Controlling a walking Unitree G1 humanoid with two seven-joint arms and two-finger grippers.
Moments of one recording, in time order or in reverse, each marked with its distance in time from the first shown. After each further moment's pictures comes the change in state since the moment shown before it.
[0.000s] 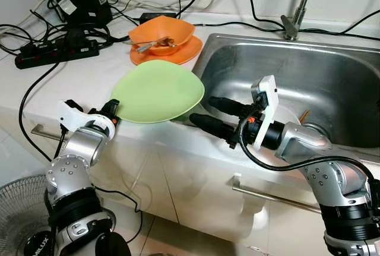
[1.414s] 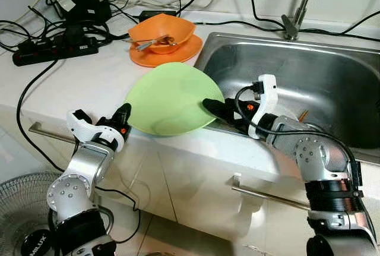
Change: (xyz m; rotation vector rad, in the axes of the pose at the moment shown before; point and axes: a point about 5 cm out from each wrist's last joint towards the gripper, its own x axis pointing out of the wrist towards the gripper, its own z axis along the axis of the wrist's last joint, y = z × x) left arm -0.022 0.000 -0.027 -0.102 0.114 -0.177; right arm 0.013 -0.048 -0.011 0.314 0.028 -0.304
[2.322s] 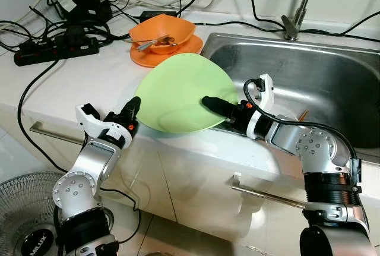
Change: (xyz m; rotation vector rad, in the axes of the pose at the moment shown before) left arm 0.004 -0.013 -0.012 -0.009 0.059 -0.115; right arm 0.001 -0.002 0.001 0.183 0.013 0.043
